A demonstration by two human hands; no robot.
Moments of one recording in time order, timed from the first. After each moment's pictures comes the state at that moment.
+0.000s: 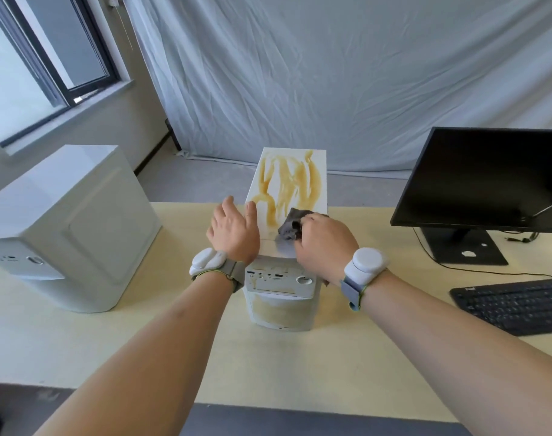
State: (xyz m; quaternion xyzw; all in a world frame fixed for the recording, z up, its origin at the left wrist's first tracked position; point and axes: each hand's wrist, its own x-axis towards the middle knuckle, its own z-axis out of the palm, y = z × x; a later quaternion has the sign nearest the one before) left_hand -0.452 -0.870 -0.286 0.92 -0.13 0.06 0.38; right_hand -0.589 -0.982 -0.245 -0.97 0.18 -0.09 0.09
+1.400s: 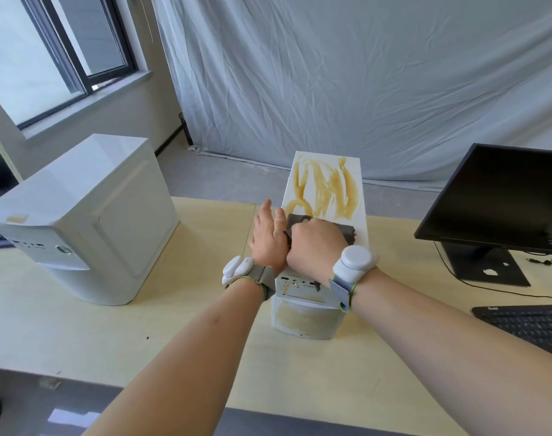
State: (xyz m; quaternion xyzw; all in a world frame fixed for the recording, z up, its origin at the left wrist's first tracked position) left_hand -0.445 -0.850 -0.289 0.80 -0.17 -0.09 0.57; right_hand -0.531 -0.907 -0.215 -0.99 0.15 -0.02 0.02
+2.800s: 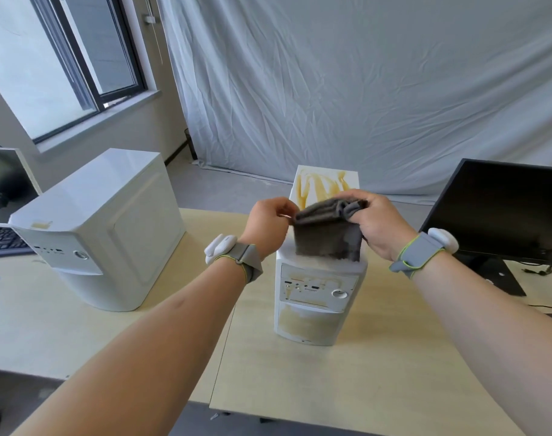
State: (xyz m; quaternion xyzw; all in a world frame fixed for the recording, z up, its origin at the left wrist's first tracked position) left_hand -0.437 -0.819 -0.210 0.79 -0.28 -0.14 0.53; right_hand -0.559 -0.999 -0.194 -0.74 0.18 -0.18 0.62
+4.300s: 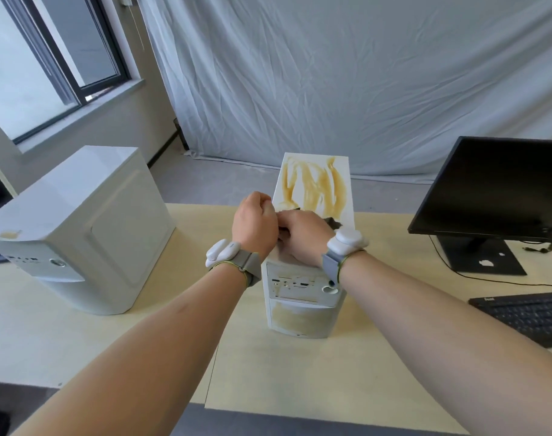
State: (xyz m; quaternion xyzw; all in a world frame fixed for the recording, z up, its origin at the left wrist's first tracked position) left_hand -0.430 -0.857 -0.246 0.84 -0.20 0.01 0.50; right_hand -0.523 -0.944 -0.219 -0.97 0.07 -0.05 0.23
